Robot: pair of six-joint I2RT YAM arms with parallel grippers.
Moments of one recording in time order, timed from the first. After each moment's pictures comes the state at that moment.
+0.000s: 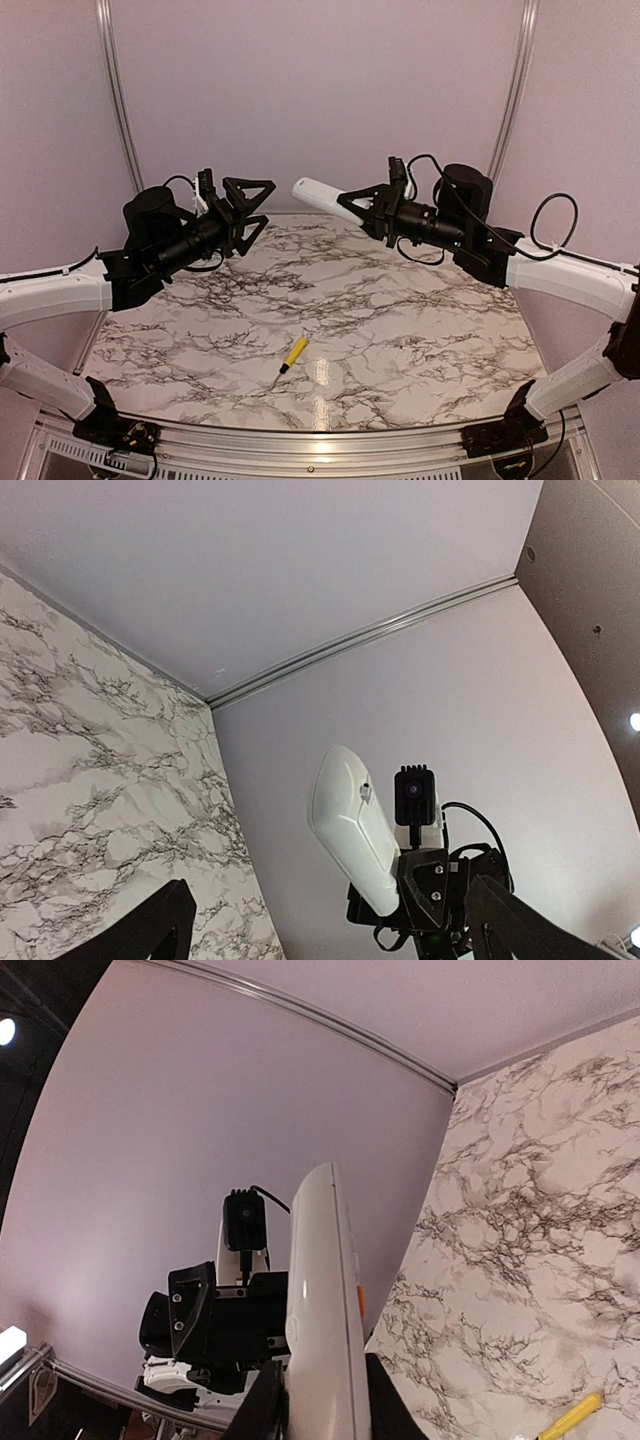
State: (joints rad) left arm -0.81 1.29 0.90 0.49 0.06 -1.20; right arm 0.75 1.35 1.07 0.28 -0.37 1.14
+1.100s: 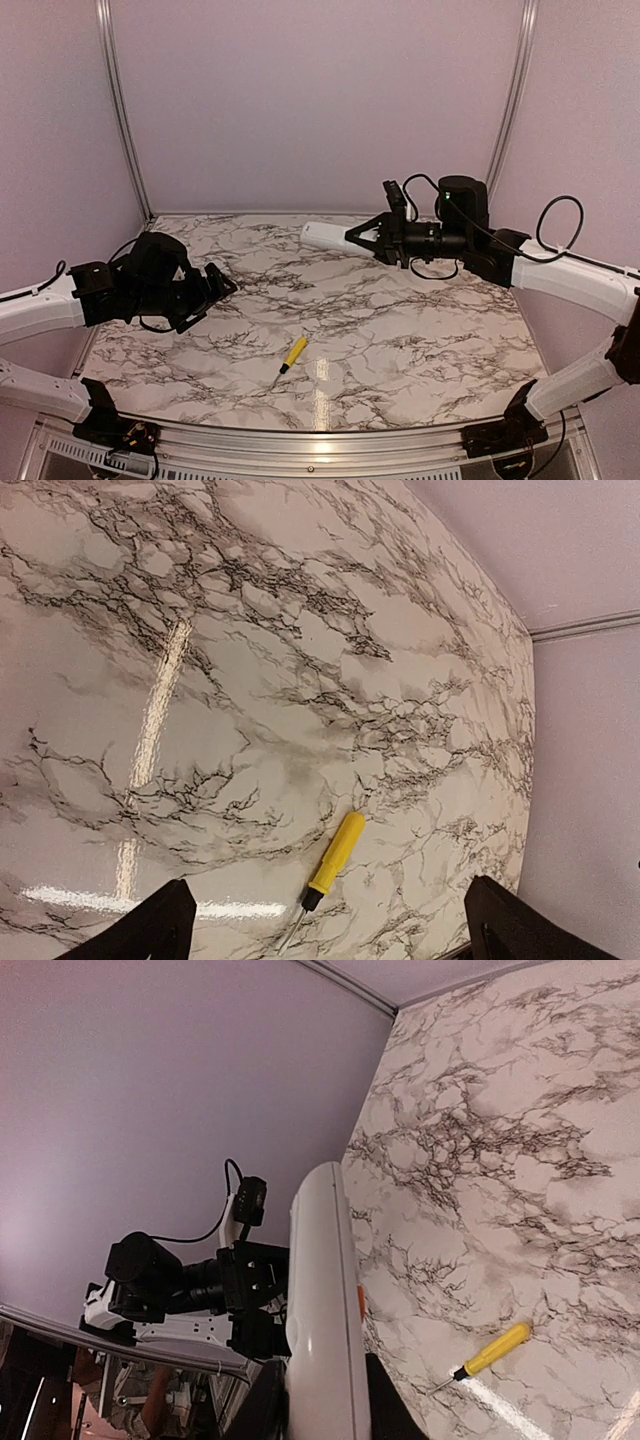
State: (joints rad) left arm -0.81 1.06 0.78 -0.44 -0.12 -1.16; right arm 0.68 1.32 1.03 0.02 -0.54 0.95
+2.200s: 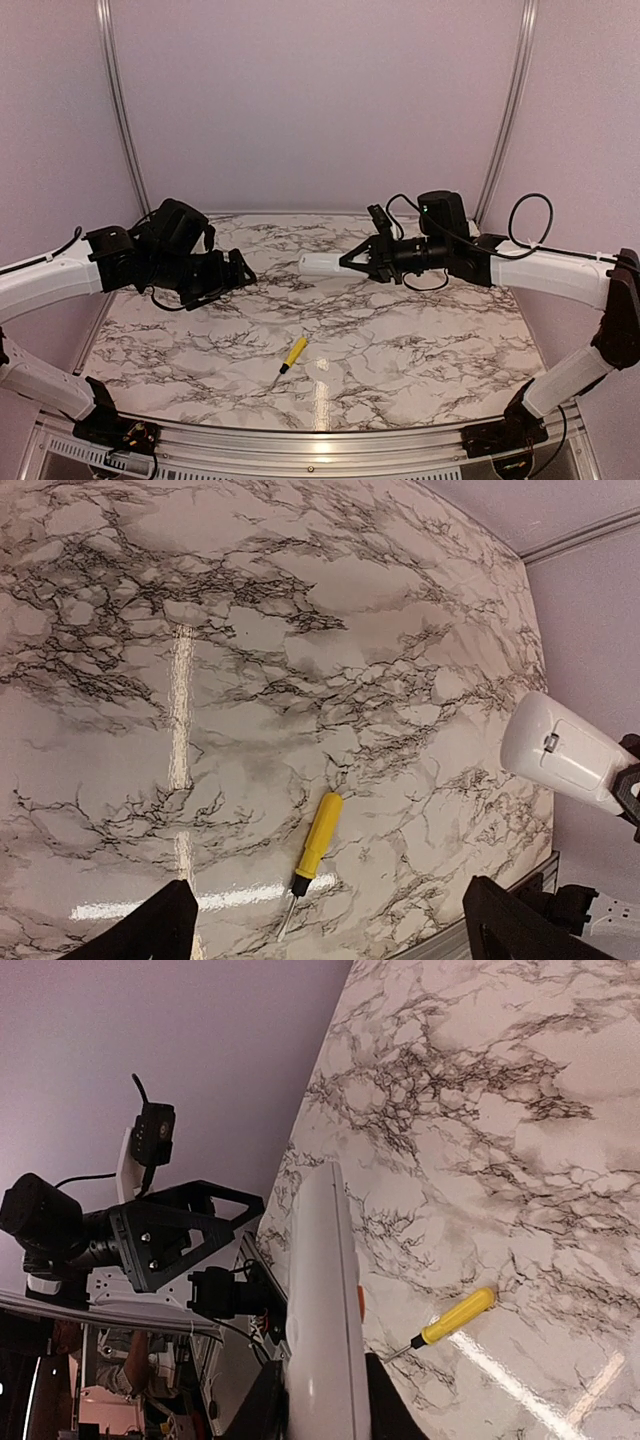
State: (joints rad) left arm -0.81 1.25 1.03 -0.59 -0.04 -0.95; right arm 0.65 1.45 1.01 0.00 -0.66 0.86
